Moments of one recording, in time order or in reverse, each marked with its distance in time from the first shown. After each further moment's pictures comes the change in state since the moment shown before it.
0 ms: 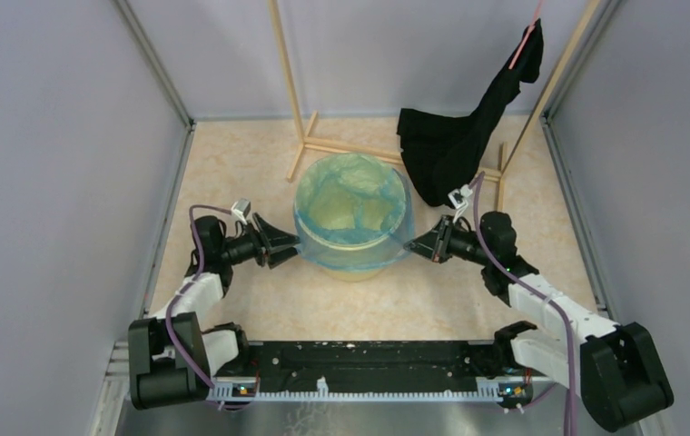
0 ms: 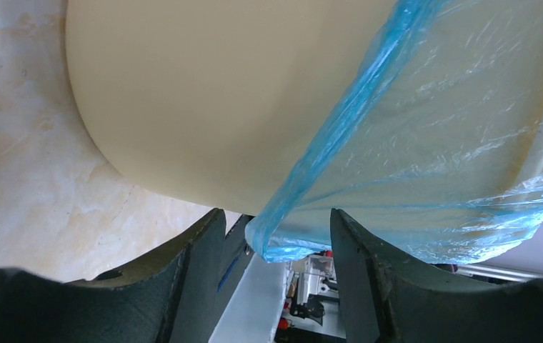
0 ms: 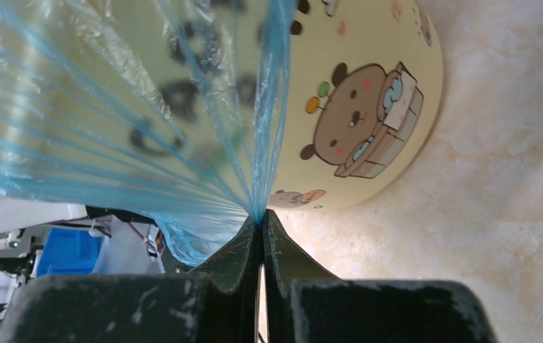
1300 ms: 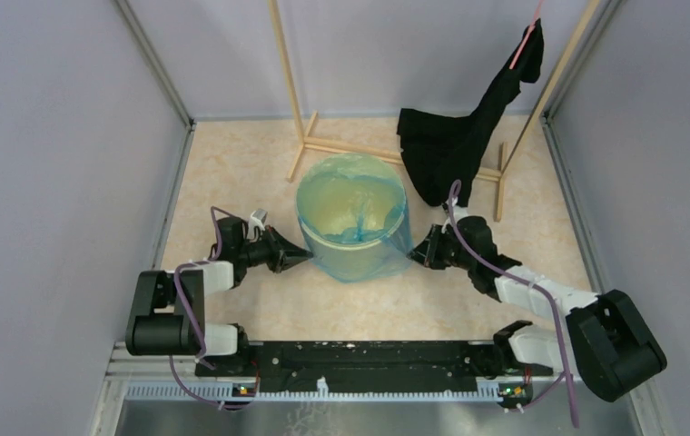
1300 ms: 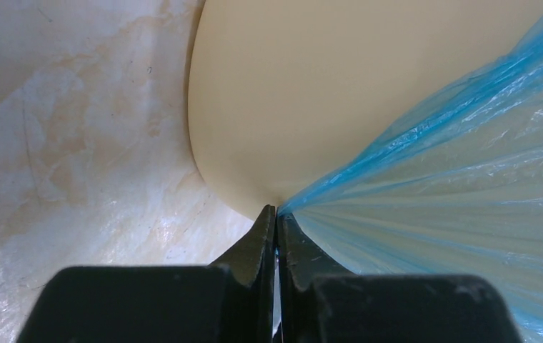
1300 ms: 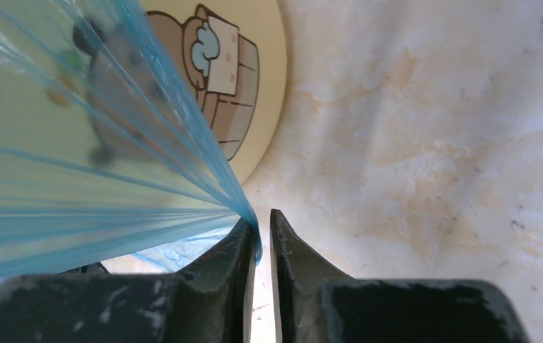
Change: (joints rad) left arm -0.142 0.264 0.008 0.058 -0.198 0.037; right arm 0.110 0.206 0.004 -0.079 0.336 -0.055
